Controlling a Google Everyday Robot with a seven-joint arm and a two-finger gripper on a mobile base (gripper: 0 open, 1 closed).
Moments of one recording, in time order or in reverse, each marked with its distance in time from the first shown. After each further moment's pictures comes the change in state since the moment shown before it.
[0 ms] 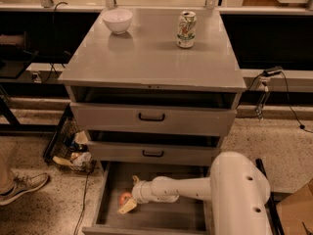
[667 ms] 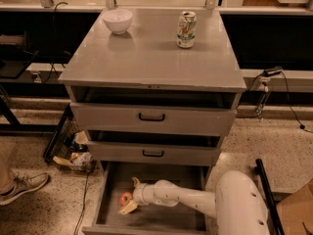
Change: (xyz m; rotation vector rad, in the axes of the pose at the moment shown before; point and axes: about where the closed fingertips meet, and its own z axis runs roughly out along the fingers) arm 0.026 -0.011 0.028 -0.002 -0.080 -0.018
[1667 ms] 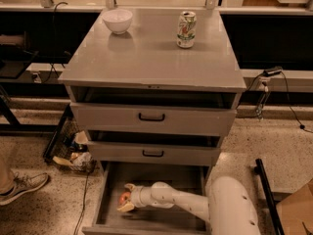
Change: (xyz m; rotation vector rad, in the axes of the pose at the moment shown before) arm 0.019 0.006 0.031 -0.034 -0.015 -0.043
